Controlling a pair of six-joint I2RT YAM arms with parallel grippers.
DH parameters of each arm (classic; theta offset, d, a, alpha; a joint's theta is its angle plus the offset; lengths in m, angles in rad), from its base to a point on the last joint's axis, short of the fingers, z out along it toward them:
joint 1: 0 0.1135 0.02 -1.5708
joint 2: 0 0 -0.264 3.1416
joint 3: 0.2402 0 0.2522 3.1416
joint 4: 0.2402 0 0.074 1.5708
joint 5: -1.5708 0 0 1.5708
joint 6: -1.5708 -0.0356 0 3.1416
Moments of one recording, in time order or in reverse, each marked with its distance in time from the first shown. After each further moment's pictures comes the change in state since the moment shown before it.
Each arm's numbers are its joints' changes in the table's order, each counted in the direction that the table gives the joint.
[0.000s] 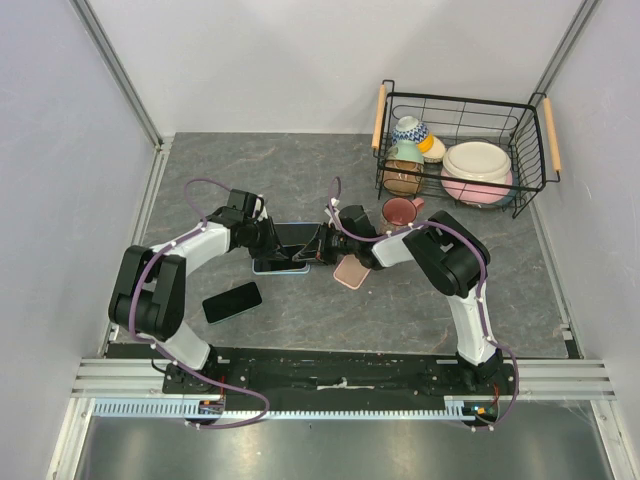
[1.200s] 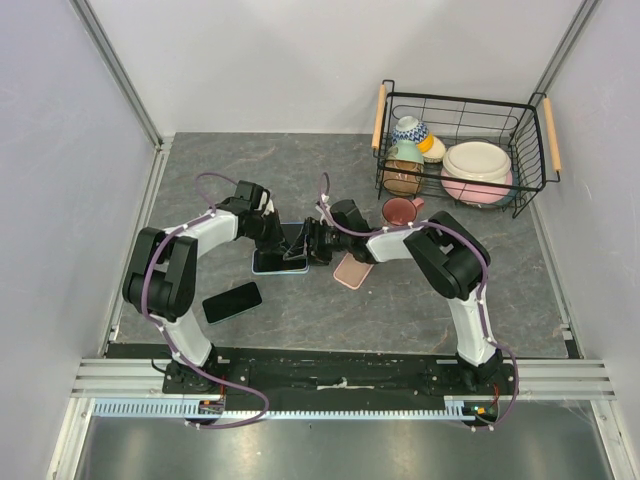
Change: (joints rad) left arm -0.006 0.166 0.134 0.042 -0.056 -0.011; right arm 0.023 0.005 0.084 0.153 0.006 0.093
